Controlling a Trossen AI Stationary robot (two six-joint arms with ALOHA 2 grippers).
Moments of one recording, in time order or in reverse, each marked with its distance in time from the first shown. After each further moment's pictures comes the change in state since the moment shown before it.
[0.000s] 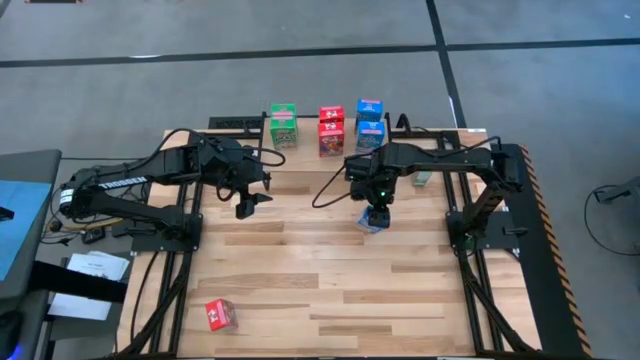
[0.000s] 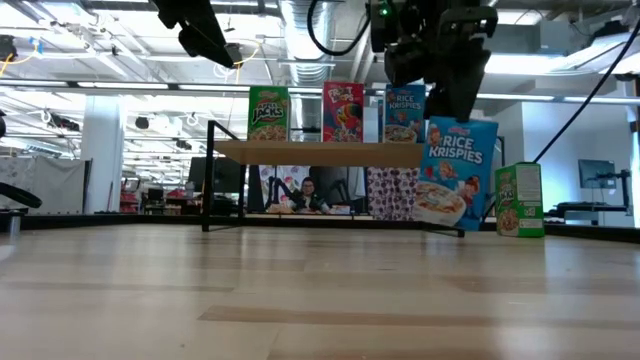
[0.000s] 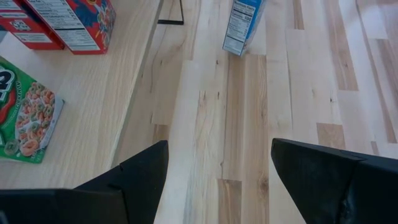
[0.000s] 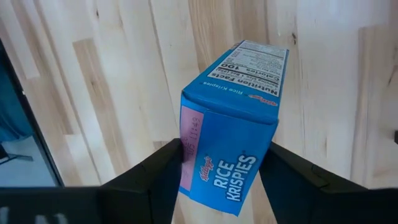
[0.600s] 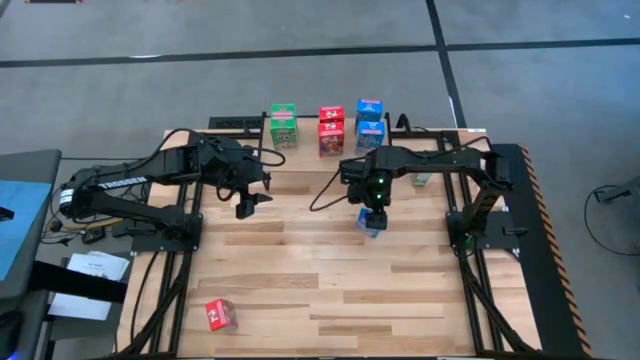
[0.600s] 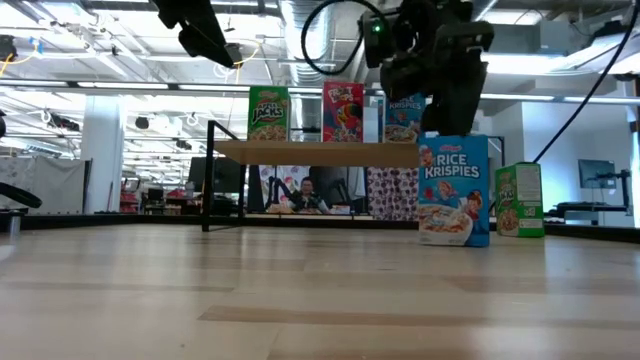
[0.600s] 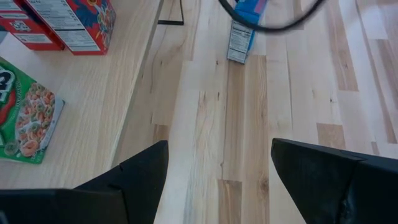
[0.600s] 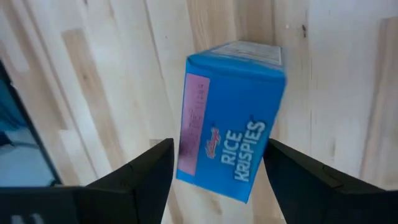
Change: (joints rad) left arm 0.000 0.000 0.000 0.000 0.000 0.000; right arm -0.010 0.056 0.003 -0.018 -0.003 -0.025
